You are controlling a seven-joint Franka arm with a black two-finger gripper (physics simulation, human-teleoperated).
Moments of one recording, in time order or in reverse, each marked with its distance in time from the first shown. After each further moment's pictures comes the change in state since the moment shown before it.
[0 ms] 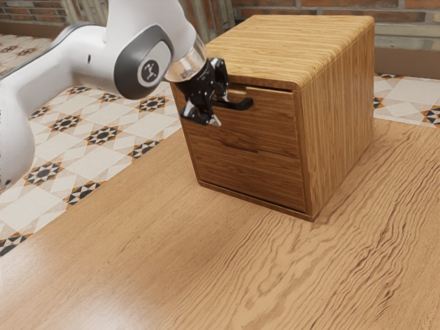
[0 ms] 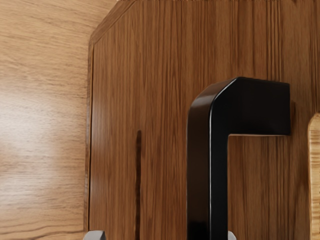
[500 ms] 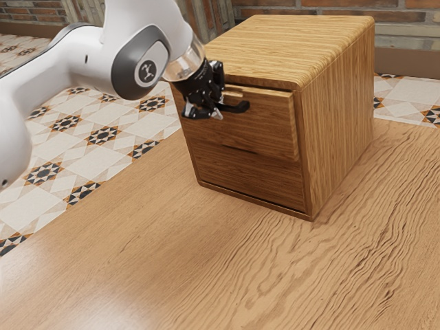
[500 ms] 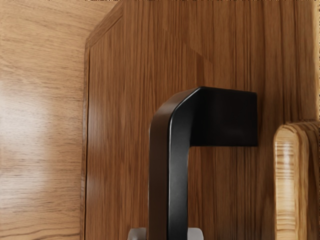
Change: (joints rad) arm 0.004 -0.024 0.005 -0.032 -0.007 0.016 0.008
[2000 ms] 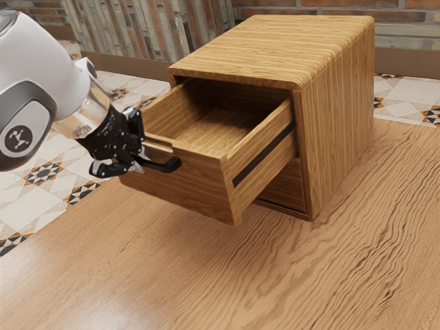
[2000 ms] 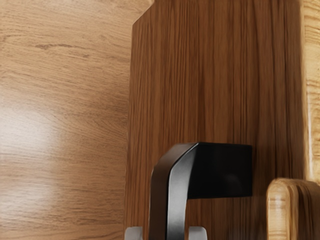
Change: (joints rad) arm 0.037 -0.654 0.006 -0.706 -0.007 0.038 0.004
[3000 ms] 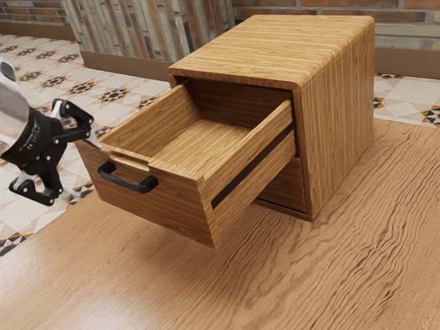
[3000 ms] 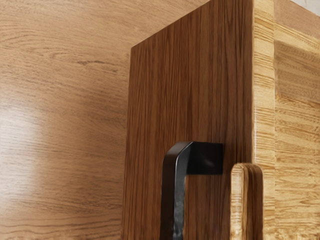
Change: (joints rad) arm -0.024 -0.307 0.013 -0.115 -0.016 -0.073 0.005
